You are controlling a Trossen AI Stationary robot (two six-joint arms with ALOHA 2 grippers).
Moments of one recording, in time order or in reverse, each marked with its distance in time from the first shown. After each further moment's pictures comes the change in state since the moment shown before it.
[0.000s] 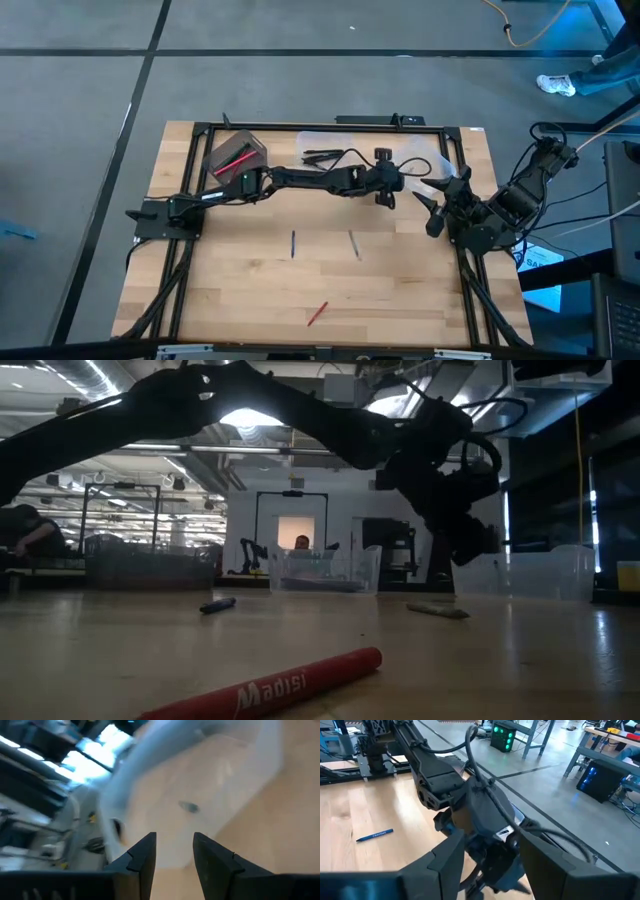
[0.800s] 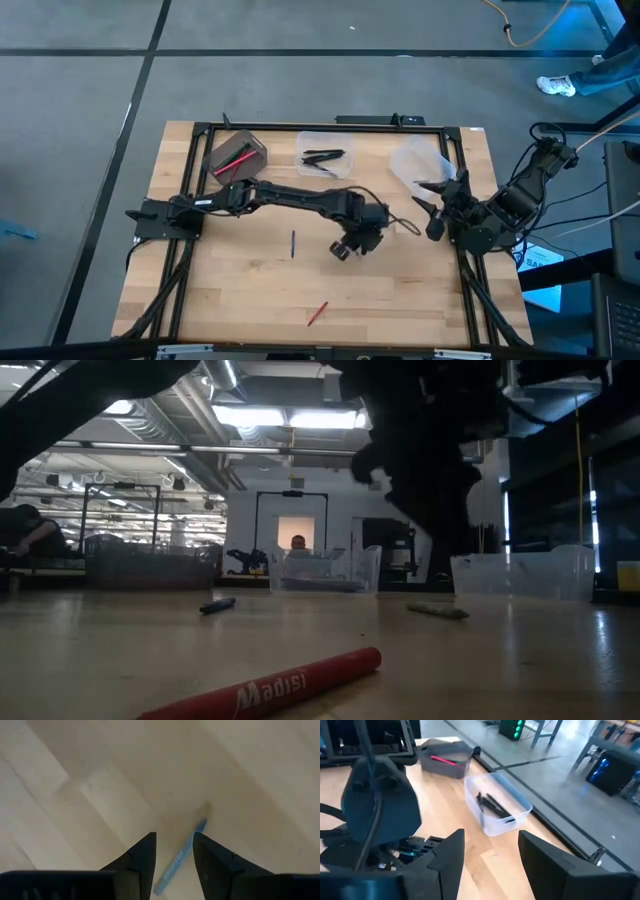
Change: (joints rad) left arm -0.190 -0.165 0.000 -0.817 0.579 0.037; right arm 0.000 0.008 -0.001 -0.018 -0.077 -0.001
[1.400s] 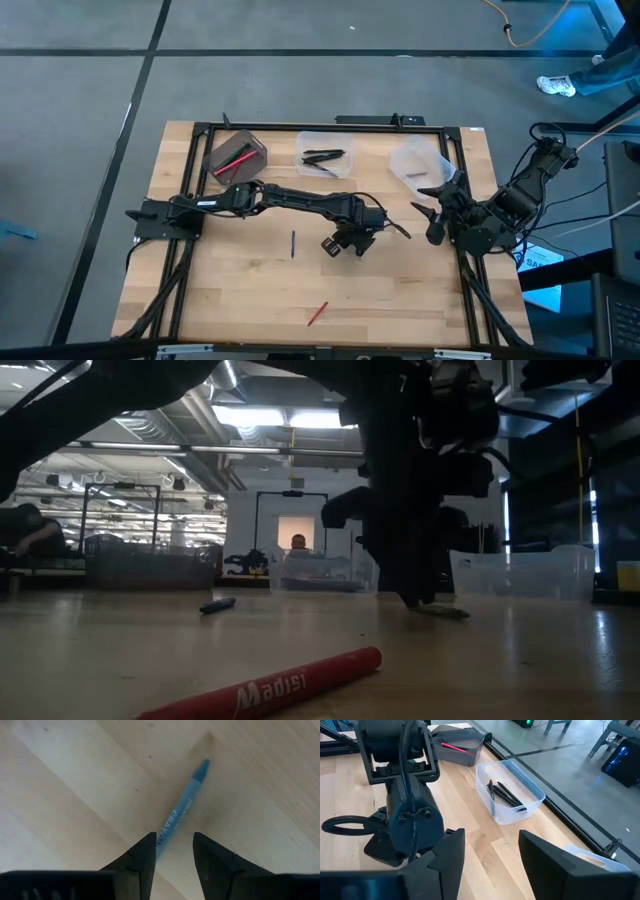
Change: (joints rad) left arm 0.006 0.070 0.000 -0.111 -0.061 0.099; right arm 0.000 0.006 0.000 0.009 -0.081 -0.001
